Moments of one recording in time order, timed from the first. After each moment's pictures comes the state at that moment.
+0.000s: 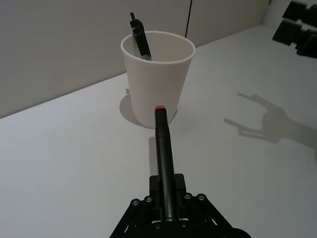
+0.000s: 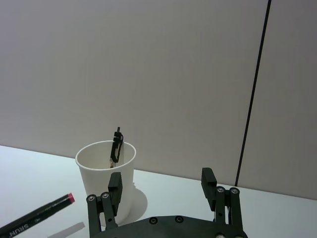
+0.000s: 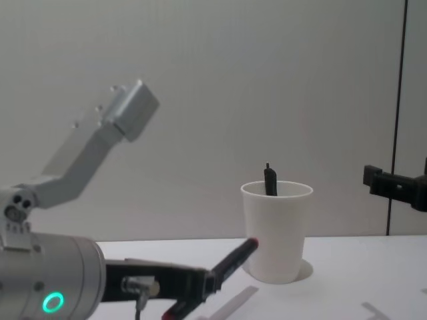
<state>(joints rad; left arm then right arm) -0.15 0.40 0.41 -1.75 -0.47 0.55 -0.18 -0.01 0.34 -0.23 -1.77 0.29 0.03 0.07</state>
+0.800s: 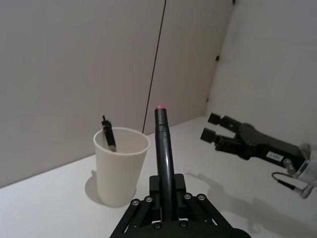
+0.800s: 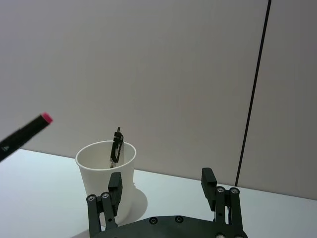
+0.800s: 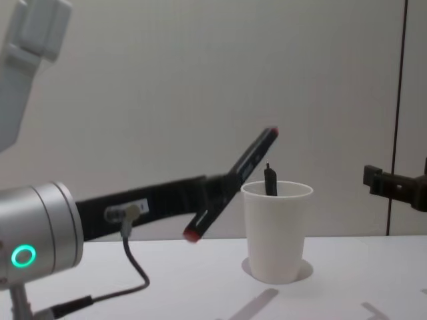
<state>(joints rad) -0.11 0.43 0.36 -1.76 -0.67 0.20 -0.36 -0.01 0.34 -0.23 -1.77 0.29 0.03 0.07</state>
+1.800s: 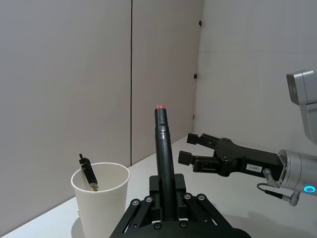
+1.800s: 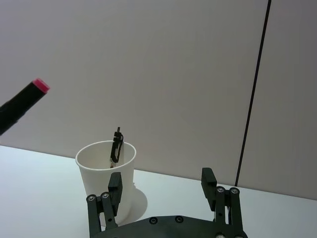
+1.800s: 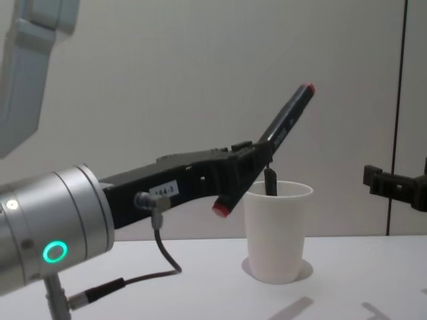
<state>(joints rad) -0.12 0.39 0.39 -1.74 -0.56 0.04 -0.44 -0.01 0.34 -0.23 -1.77 0.29 0.03 0.07</state>
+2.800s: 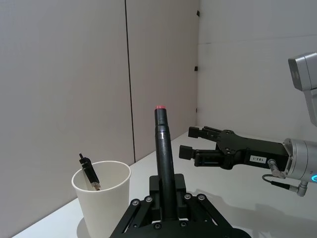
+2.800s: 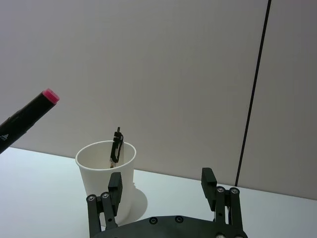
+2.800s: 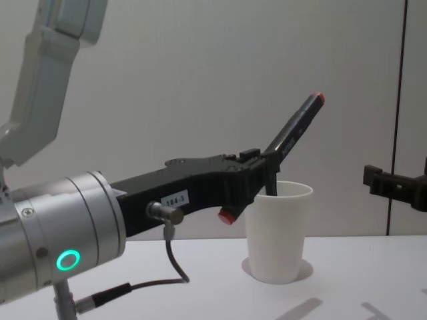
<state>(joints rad) -0.13 0.38 0.41 -1.73 -0.48 0.03 -0.42 -0.01 0.34 -0.23 -1.77 0.29 0.03 0.07</state>
